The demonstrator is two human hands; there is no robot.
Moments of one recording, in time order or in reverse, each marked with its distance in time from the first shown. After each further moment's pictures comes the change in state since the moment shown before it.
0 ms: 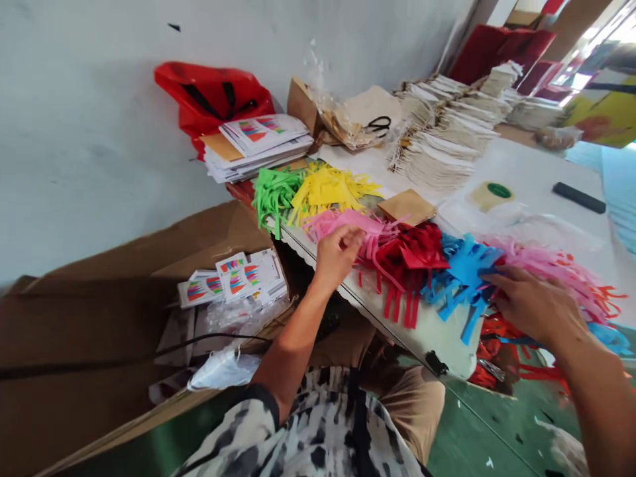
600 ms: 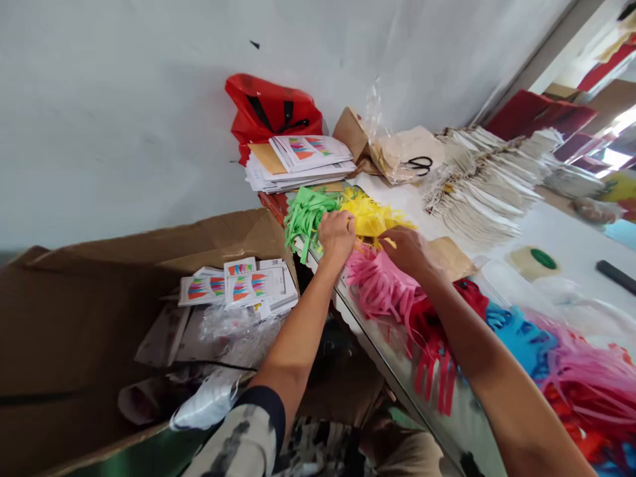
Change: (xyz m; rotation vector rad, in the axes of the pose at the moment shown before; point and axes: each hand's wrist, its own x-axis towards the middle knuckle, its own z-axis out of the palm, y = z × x) left_hand 0.130 -0.082 -0.059 0.727 0.266 -0.003; right_hand 0.237 -0.280 -0.034 0.281 0.159 -0.425
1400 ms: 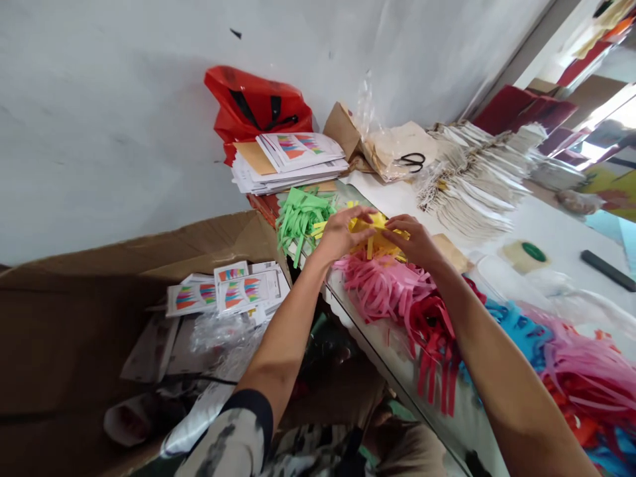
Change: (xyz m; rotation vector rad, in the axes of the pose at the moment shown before) left_hand 0.012 0.009 -0.033 -0.628 -0.208 0.329; right_hand 0.013 0.037 0.001 0.581 0.178 -0.078
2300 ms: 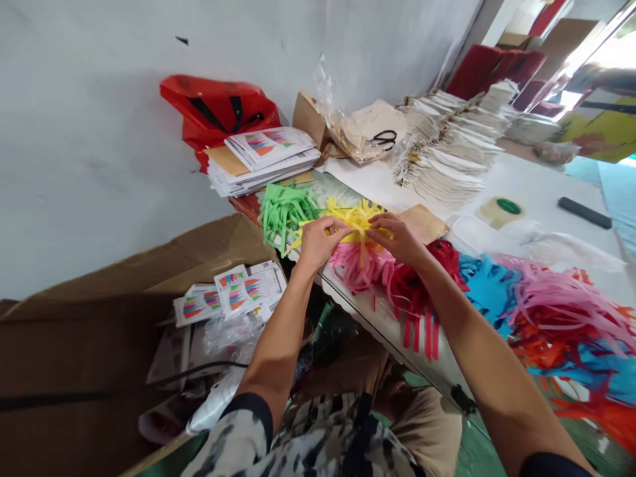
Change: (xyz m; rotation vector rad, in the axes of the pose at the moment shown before) left_hand -0.046 0.013 0.021 0.068 0.061 -0.159; right_hand -0.070 -0.014 0.000 0.160 0.051 0.044
